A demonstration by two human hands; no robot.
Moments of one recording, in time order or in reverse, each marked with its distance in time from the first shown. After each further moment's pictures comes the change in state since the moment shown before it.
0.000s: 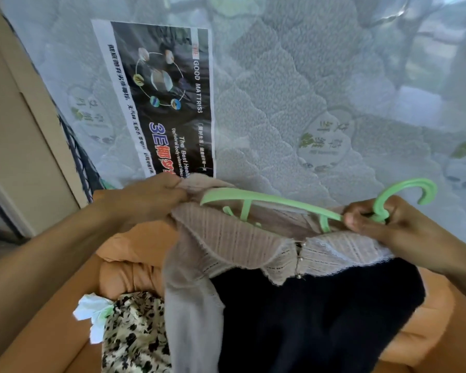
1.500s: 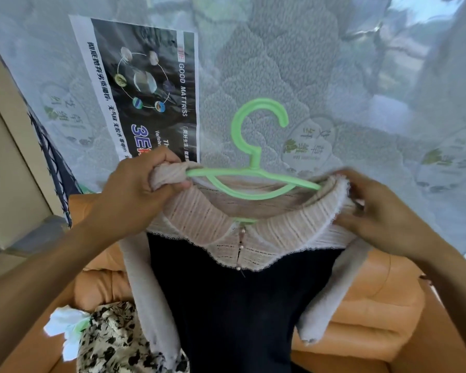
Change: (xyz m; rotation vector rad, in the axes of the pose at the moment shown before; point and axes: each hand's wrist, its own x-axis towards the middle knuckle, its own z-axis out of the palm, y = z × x) left_hand 0.012 -0.022 0.003 0.154 0.554 0.644; right_hand 0.021 -0.006 -0.006 -0.305 0.208 -0.060
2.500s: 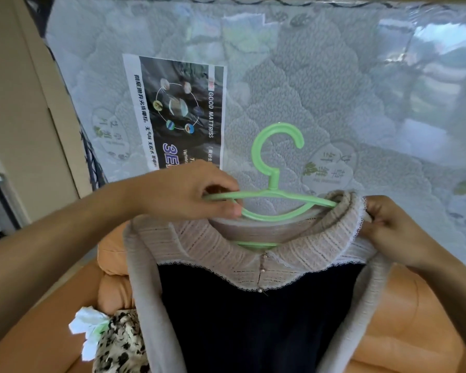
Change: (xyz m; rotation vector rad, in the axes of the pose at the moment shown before) left_hand 0.040 0.082 -0.030 0.088 -0.707 0.166; right_hand 0.017 0.004 -0.009 0.322 -0.074 -0.040
